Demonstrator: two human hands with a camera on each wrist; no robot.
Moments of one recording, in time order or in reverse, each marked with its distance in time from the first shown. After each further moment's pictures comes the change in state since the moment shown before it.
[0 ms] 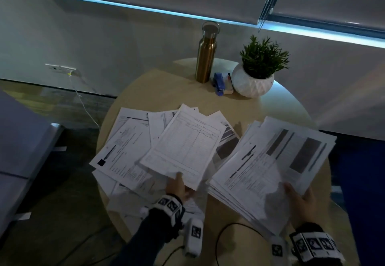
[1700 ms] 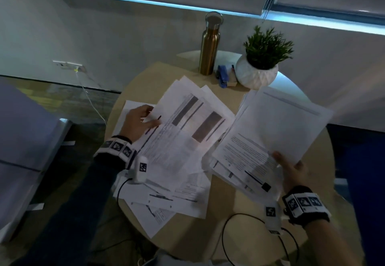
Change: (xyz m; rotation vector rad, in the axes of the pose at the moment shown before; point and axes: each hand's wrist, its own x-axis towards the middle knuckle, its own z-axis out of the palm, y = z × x) left_hand -0.026 0.177 -0.066 0.832 -0.052 1.145; right_hand 0.009 -0.031 0.037 0.154 -0.029 -0.056
